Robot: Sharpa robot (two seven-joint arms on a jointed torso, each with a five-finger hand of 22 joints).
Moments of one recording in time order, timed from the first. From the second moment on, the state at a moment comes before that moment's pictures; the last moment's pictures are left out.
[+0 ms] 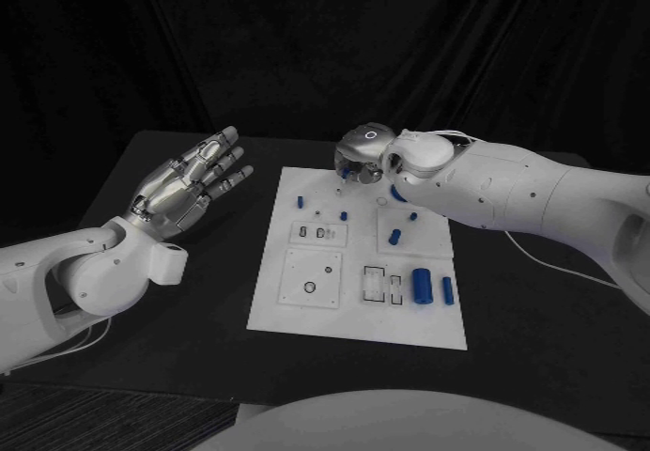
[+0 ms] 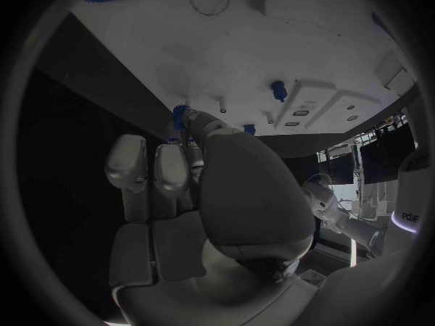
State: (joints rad) left arm 1.26 -1.06 -0.21 1.65 0.02 0.11 0.64; left_hand 1.36 0.28 -0.17 0.26 0.60 0.19 0.07 0.02 0.01 0.03 0.04 0.04 0.01 0.00 0.09 0.01 0.01 0.18 0.01 0.20 0.01 0.02; right arm 1.31 -0.37 -0.20 0.88 -1.78 -0.33 0.08; right_hand 1.52 -0.14 0.35 0.12 0.28 1.07 0.09 0.15 0.21 1.13 0.05 0.11 0.06 1.44 -0.06 1.25 0.99 0.12 1.29 0.05 1.23 1.15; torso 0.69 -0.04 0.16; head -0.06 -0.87
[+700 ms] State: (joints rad) left arm 1.26 -1.06 -0.21 1.64 0.02 0.12 0.63; left_hand 1.36 0.28 -0.17 0.26 0.60 0.20 0.08 0.03 0.01 0.03 0.04 0.04 0.01 0.00 0.09 0.01 0.01 0.18 0.02 0.21 0.01 0.02; right arm 1.31 -0.37 -0.20 0.88 -1.78 -0.31 0.07; right_hand 1.49 -0.14 0.35 0.12 0.28 1.02 0.08 0.12 0.22 1.14 0.04 0.09 0.06 1.44 -0.05 1.25 0.98 0.12 1.29 0.06 1.23 1.15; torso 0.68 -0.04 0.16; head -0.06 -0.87
